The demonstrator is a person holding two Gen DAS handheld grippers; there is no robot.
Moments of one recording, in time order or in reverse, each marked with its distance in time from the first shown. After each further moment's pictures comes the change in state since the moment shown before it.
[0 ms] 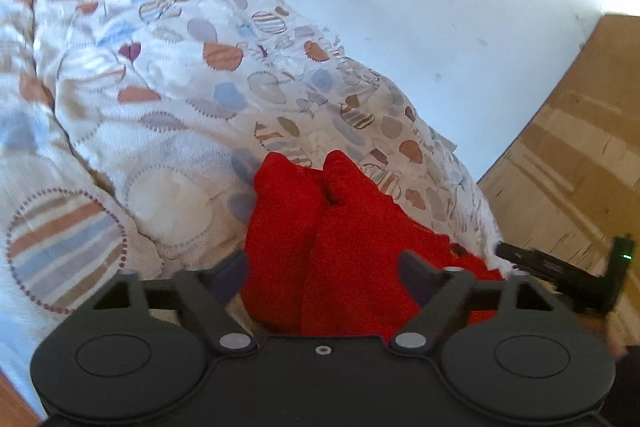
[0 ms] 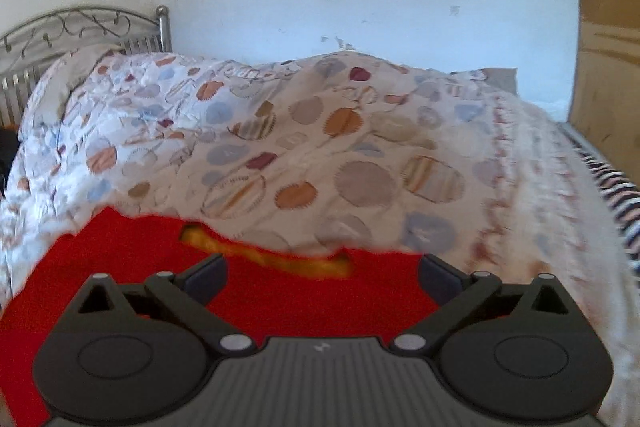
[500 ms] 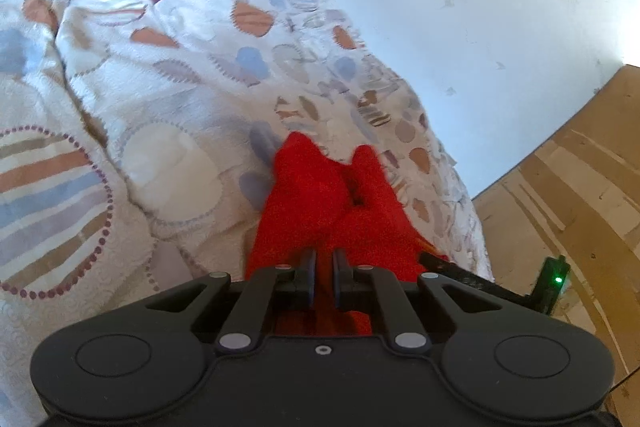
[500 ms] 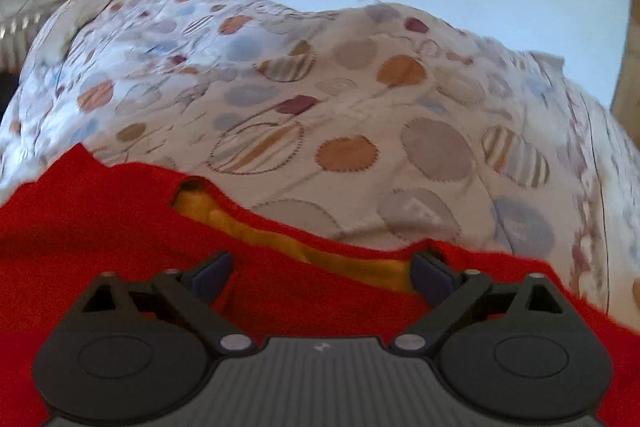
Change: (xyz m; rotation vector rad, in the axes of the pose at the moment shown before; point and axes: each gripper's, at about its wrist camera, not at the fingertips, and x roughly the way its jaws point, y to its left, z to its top) left arm 0.039 0.037 -0.005 -0.213 0.036 -0.060; right arm 0.113 0.044 0.000 -0.080 0.092 0.052
